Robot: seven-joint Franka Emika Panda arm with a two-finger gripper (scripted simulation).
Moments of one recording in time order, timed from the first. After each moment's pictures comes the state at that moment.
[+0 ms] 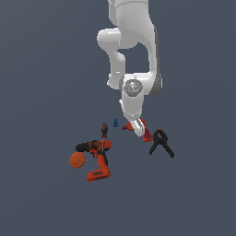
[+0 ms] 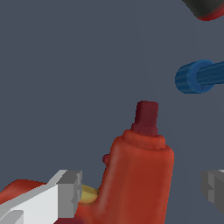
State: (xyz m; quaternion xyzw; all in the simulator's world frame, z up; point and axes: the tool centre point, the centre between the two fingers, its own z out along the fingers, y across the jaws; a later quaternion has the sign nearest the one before) arm -0.092 0.079 0.058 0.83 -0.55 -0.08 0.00
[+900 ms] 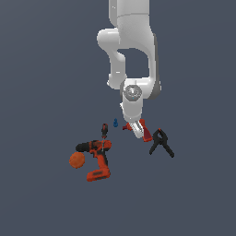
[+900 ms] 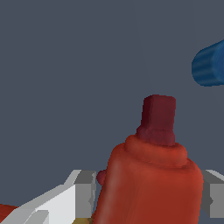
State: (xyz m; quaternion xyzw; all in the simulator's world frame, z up) arm -0.098 0.082 0.031 0.83 -0.55 -0.08 0.00
